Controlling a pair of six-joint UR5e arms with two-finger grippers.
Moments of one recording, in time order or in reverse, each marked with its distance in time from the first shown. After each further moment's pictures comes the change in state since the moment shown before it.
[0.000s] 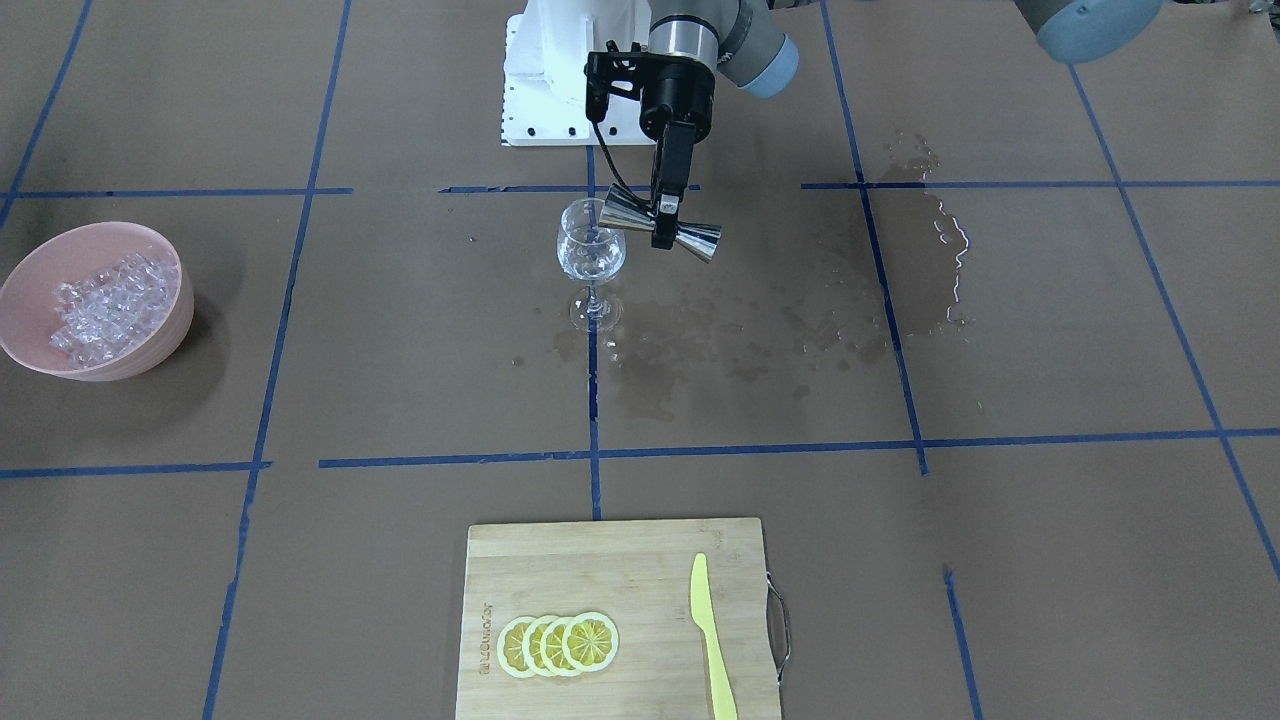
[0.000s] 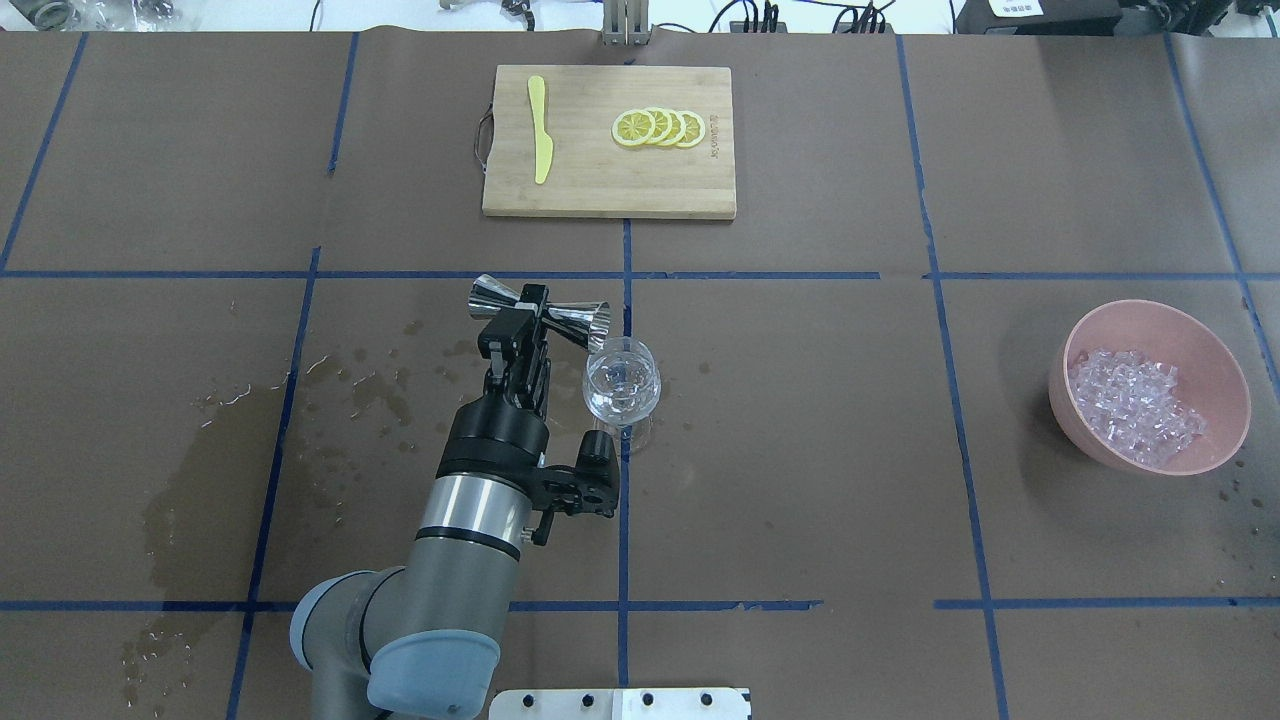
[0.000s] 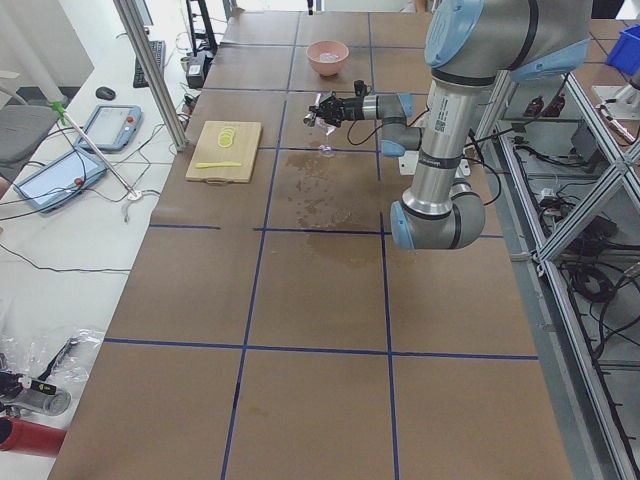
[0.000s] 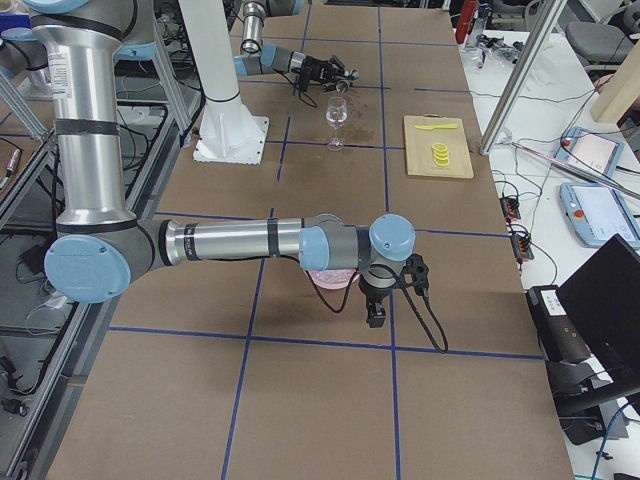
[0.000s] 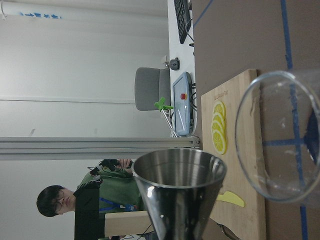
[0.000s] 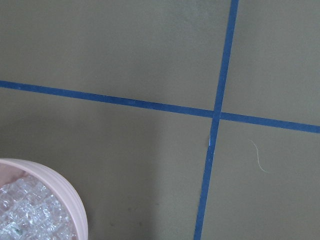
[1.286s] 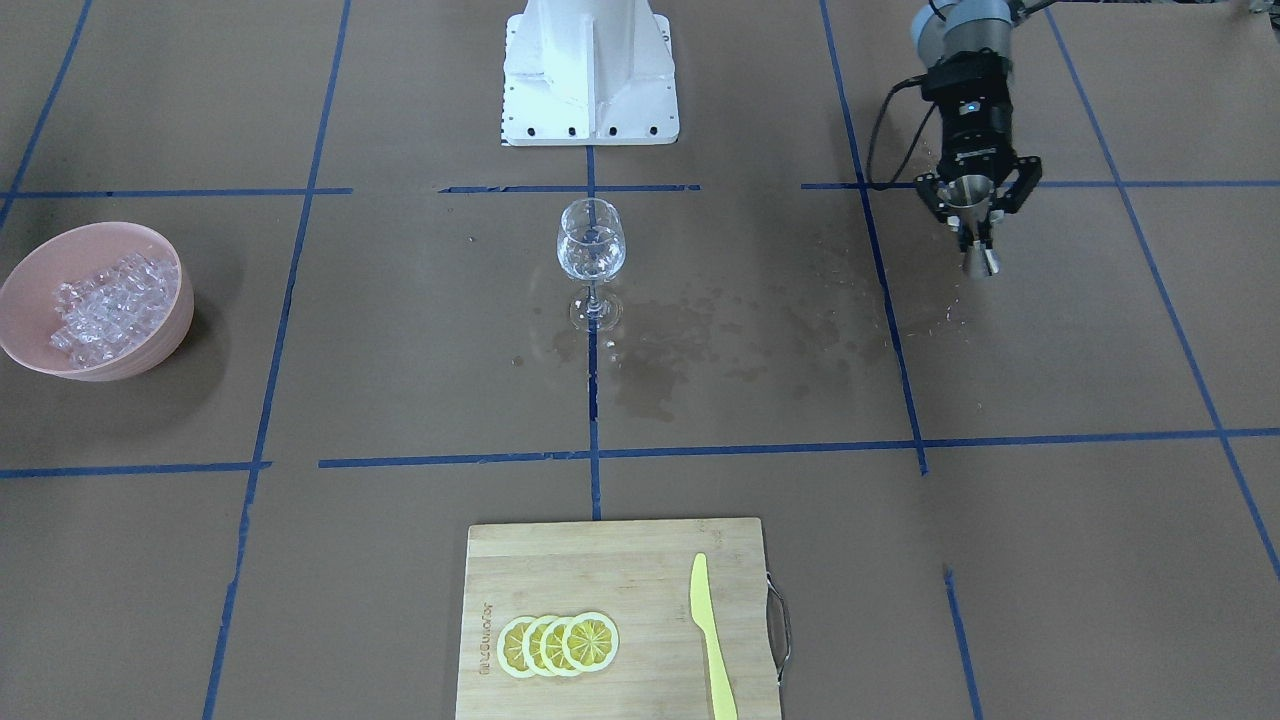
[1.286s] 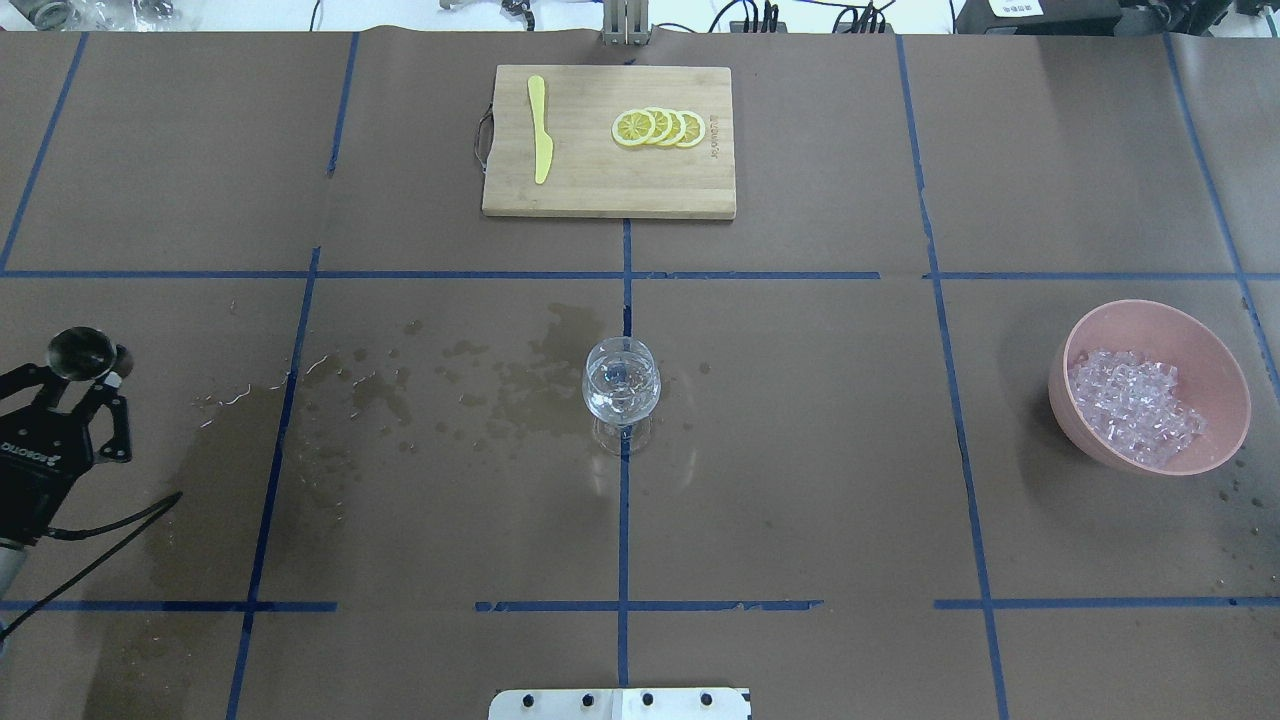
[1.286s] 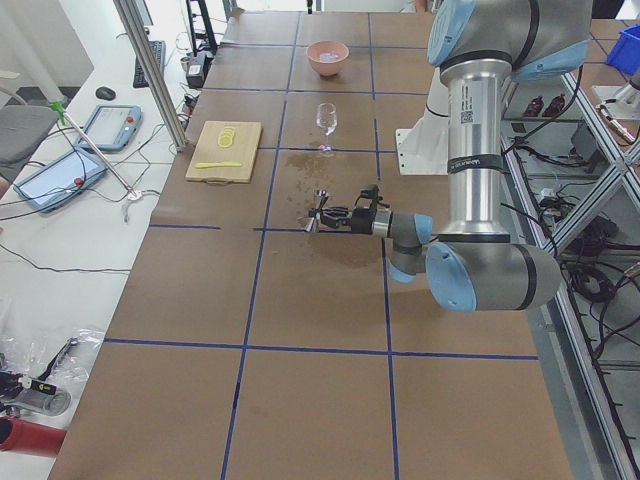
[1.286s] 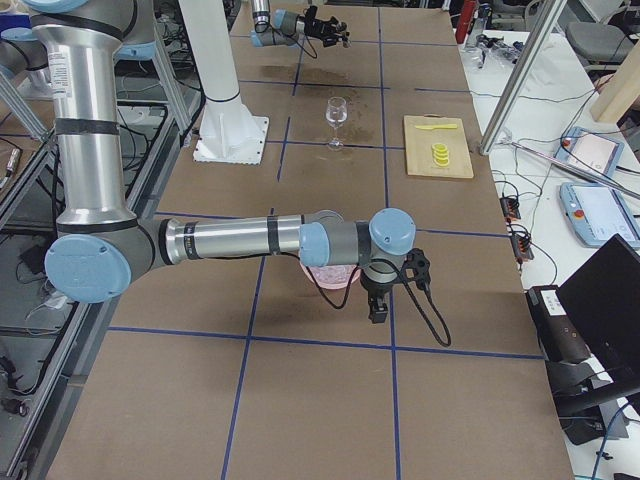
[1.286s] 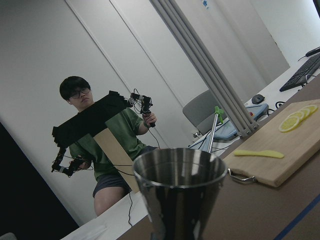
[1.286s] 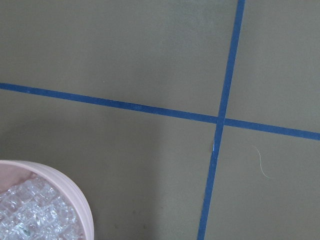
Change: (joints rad) left arm -0.011 0.729 0.172 -1.195 -0.025 -0.555; right arm 0.000 0.002 0.016 0.002 0.000 -0.001
